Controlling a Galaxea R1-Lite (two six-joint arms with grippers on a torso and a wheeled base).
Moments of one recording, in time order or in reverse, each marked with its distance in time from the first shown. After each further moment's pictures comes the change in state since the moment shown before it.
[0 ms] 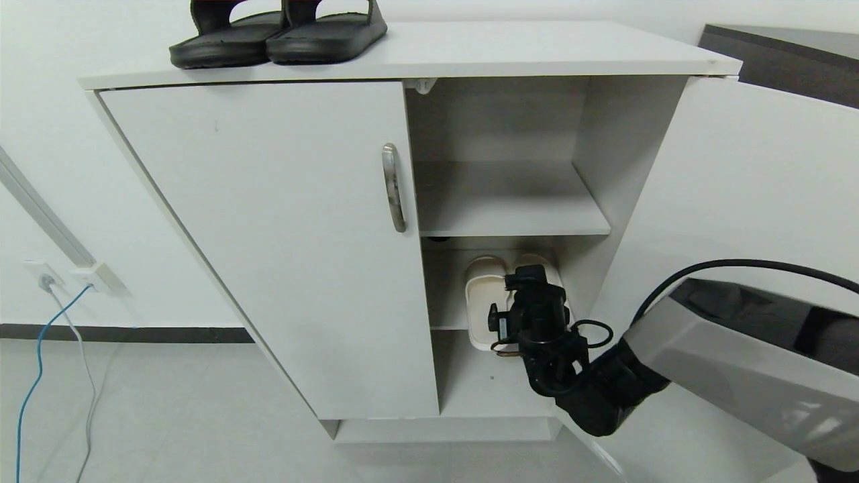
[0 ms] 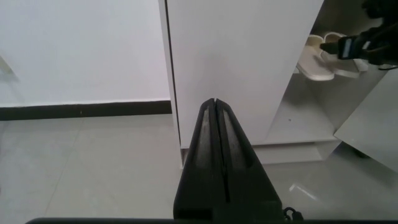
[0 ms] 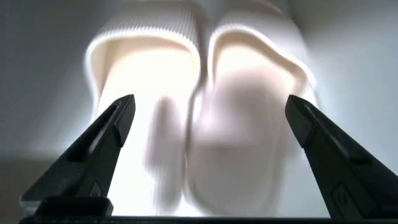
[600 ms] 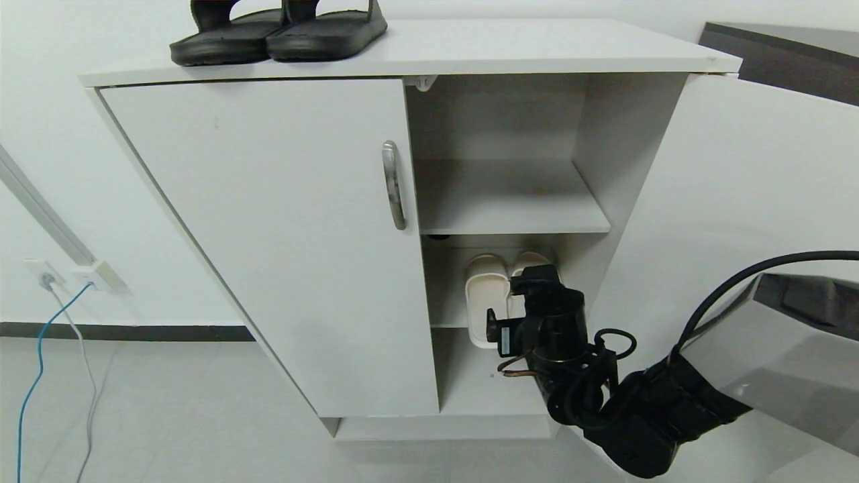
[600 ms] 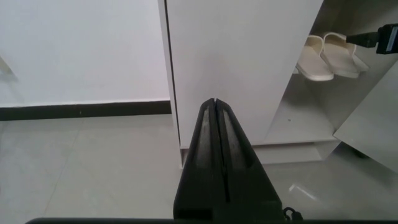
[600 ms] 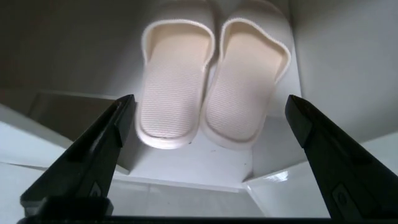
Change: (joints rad) left arm 0.000 0.000 0.000 0.000 -0.001 -0.001; right arm 0.091 -0.175 0.183 -0.011 -0.006 0.048
